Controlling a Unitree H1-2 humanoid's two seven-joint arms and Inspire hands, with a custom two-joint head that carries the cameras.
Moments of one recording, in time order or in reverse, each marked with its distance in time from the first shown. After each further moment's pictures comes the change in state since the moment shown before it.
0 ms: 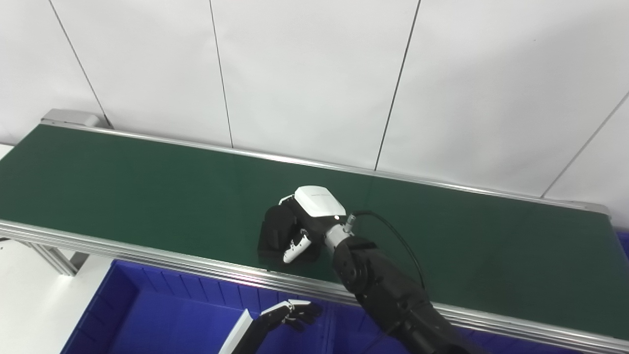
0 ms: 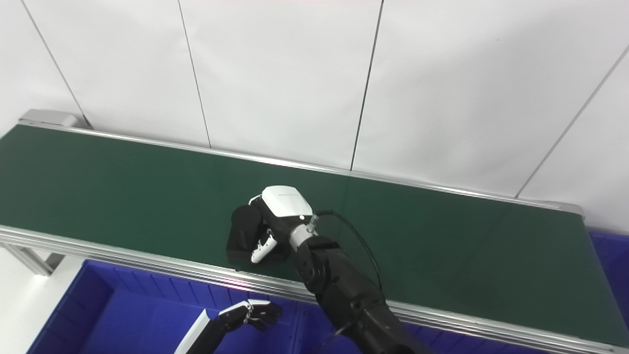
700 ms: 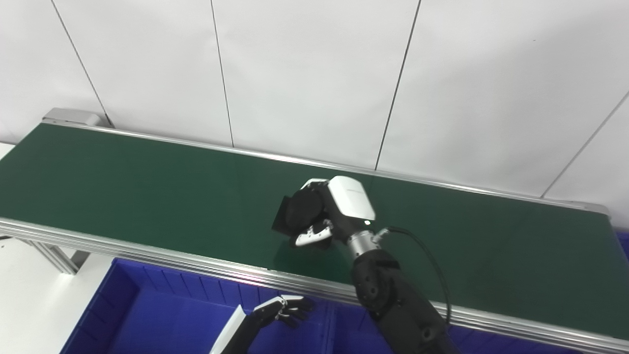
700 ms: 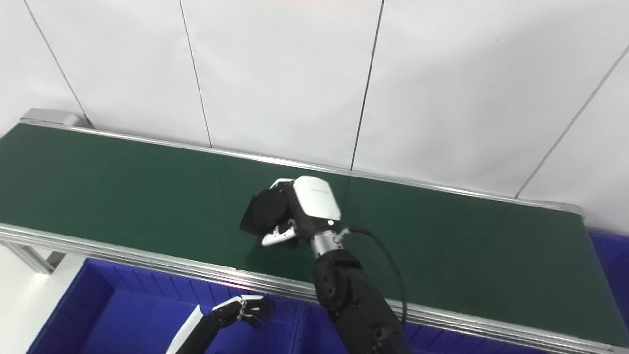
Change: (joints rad) left arm -0.009 0.022 0.012 0.004 -0.043 0.000 -0.006; right arm 0.156 -0.052 -0.161 -0.287 0.040 -0.003 -0.129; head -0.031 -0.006
